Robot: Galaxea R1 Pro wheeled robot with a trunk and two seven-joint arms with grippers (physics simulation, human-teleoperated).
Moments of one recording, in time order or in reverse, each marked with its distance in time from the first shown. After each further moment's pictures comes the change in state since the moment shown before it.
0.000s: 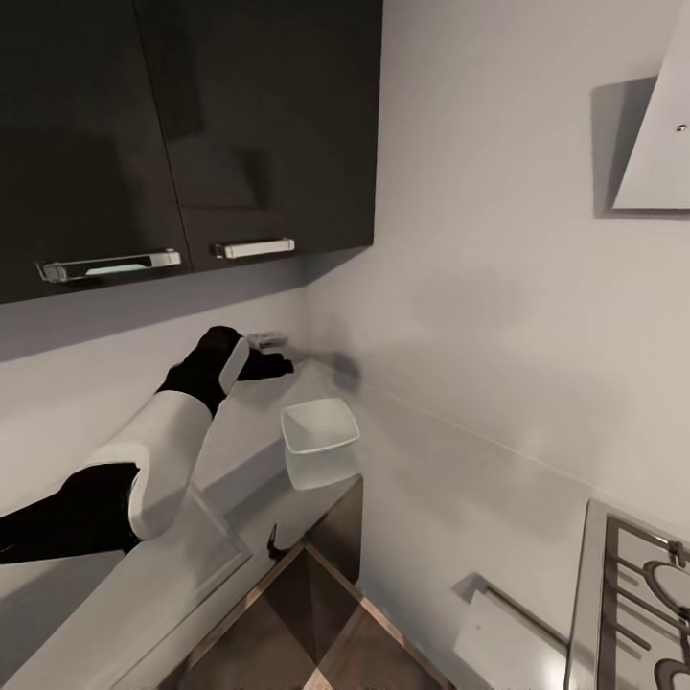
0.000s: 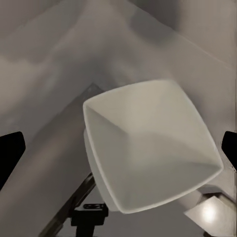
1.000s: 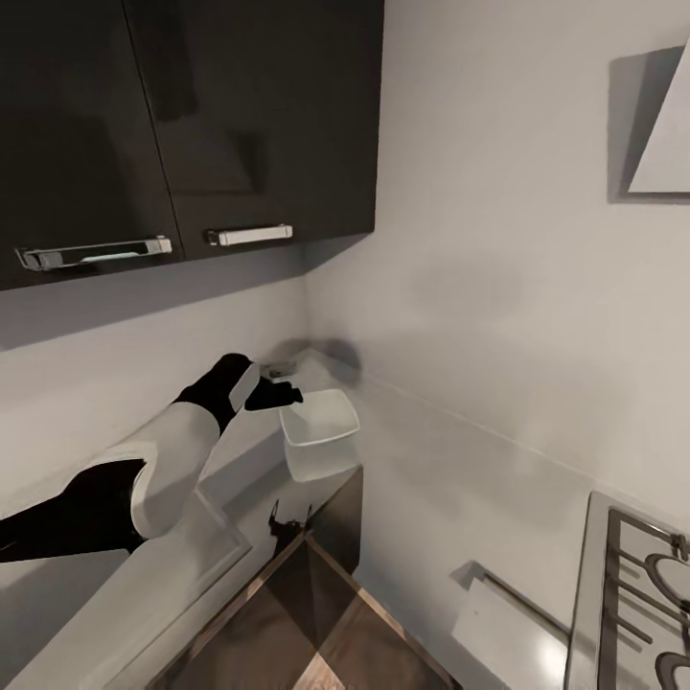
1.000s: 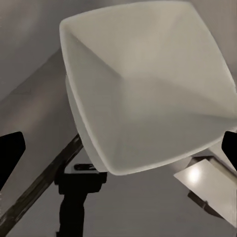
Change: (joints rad) left arm 0.001 -0.013 0.051 0.209 0.000 -0.069 0.005; right arm 0.000 0.000 0.000 0.000 0.000 0.000 0.000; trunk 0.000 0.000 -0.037
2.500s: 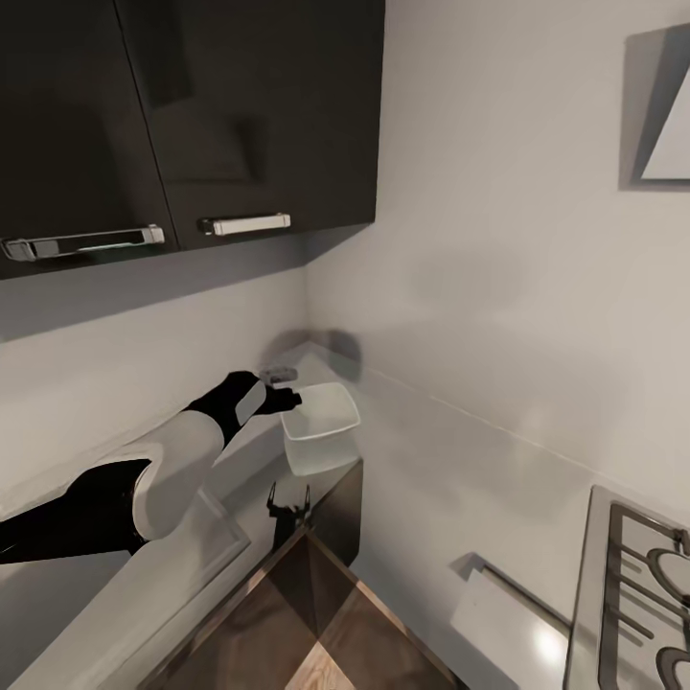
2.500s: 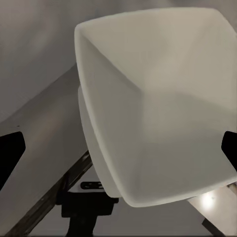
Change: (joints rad) left arm 0.004 -0.006 0.001 0.125 0.001 -0.253 0.061; right arm 0.000 0.000 0.000 0.006 0.000 0.000 0.000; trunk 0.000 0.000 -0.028
